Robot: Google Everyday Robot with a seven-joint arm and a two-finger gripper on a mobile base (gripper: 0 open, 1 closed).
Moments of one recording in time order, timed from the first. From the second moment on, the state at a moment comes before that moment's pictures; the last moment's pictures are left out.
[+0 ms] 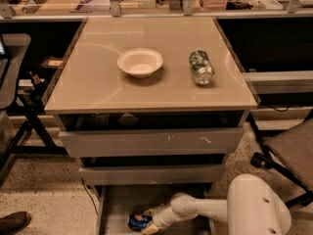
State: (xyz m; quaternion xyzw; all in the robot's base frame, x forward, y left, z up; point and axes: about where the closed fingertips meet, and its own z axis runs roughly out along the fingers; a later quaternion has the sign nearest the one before) arm 0.452 0.052 0.127 -0.62 0.69 0.30 0.24
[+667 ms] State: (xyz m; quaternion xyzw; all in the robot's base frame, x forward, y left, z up) arm 0.439 0.041 0.162 -0.59 0.71 0.28 0.26
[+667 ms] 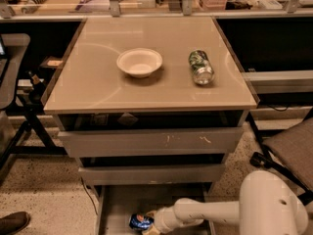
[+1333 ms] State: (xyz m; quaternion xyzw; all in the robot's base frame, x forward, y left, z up) arm 0.400 0.013 0.220 -0.57 0.73 0.26 0.27
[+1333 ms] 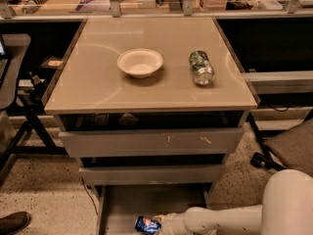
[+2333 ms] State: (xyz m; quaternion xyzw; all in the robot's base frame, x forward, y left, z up) arm 0.402 0.013 0.258 -0.58 0.72 0.27 0.27
